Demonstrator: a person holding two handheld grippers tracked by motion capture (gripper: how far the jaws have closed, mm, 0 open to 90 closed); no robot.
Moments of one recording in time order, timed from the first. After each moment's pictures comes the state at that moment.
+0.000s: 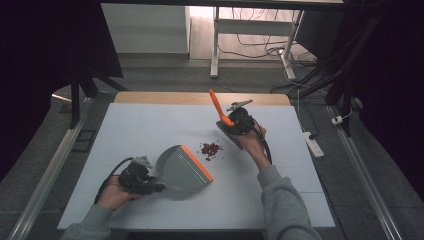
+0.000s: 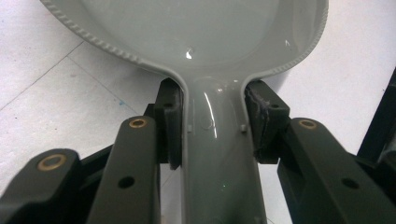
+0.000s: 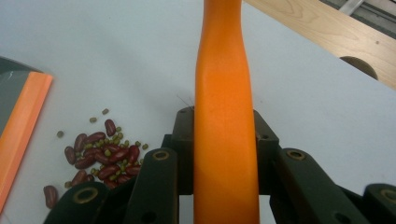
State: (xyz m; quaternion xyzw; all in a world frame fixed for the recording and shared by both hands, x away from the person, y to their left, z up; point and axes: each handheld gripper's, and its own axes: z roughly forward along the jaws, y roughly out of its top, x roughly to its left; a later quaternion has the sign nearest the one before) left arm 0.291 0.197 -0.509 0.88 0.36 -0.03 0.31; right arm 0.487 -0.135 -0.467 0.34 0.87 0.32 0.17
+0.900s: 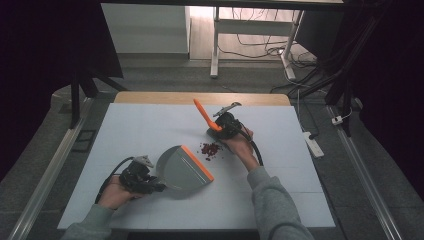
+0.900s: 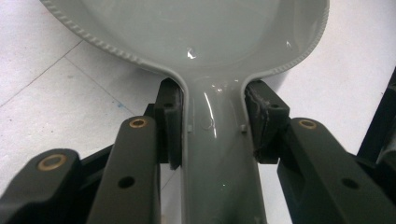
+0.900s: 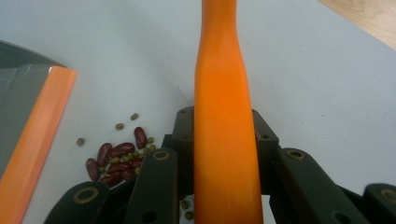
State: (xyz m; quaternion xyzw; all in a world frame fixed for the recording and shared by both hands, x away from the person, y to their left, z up) left arm 0.294 0.196 -0.510 0.88 0.37 -0.03 0.31; right arm 0.485 -0.099 -0.489 0.31 0.89 0.30 0.15
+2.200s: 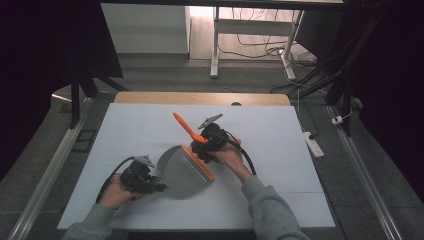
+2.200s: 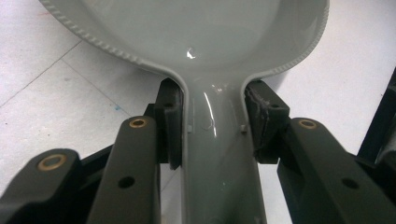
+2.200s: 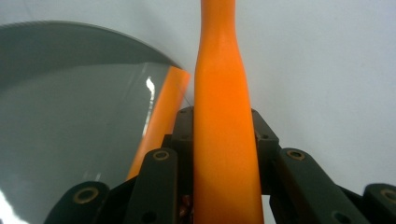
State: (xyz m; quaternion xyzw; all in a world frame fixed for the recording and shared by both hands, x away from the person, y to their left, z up) left arm 0.295 0.194 -0.510 0.88 0.37 -0.03 0.31; right arm 0.442 -0.062 -0.493 0.24 0.91 0.32 0.09
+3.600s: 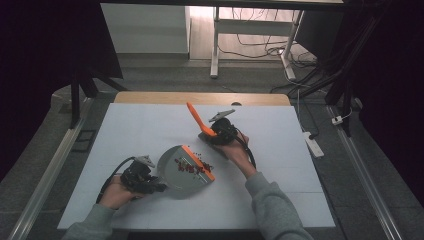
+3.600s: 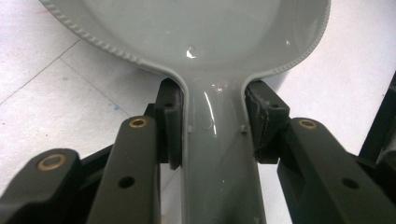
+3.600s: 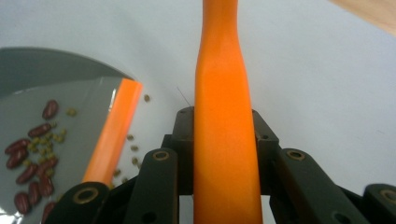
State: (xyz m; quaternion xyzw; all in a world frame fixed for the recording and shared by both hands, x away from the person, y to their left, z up) left arm 0.295 0.193 -0.511 0.88 0.37 -0.04 0.30; right arm 0.461 -0.084 -0.490 0.29 0.89 0.34 0.12
